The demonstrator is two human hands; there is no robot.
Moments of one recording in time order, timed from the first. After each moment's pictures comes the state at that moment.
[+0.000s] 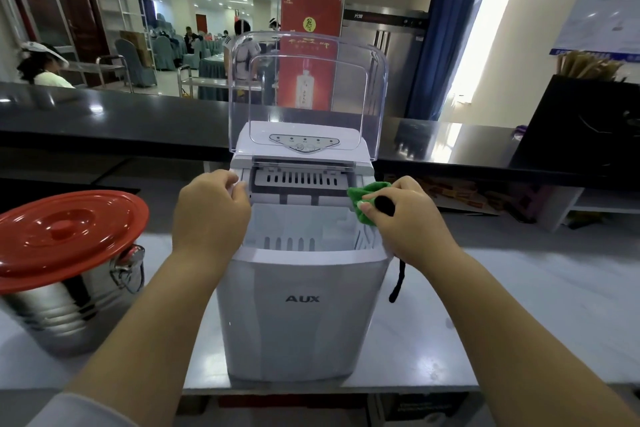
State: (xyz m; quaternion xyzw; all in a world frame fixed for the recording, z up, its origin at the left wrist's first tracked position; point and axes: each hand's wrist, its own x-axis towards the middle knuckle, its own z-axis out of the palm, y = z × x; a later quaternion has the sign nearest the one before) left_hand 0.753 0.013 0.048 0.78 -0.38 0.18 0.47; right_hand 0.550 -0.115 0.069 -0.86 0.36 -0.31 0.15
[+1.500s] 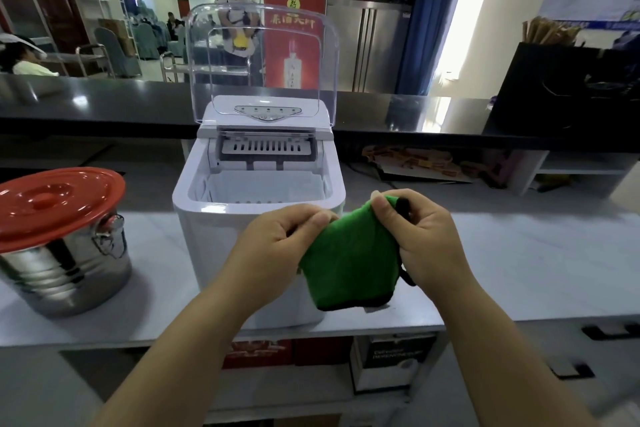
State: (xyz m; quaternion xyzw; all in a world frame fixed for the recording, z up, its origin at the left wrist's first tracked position) left_hand 0.607 0.054 0.044 0.63 -0.53 -0.23 0.53; right_hand 0.454 -0.054 0.043 -0.69 0.28 -0.46 0.48
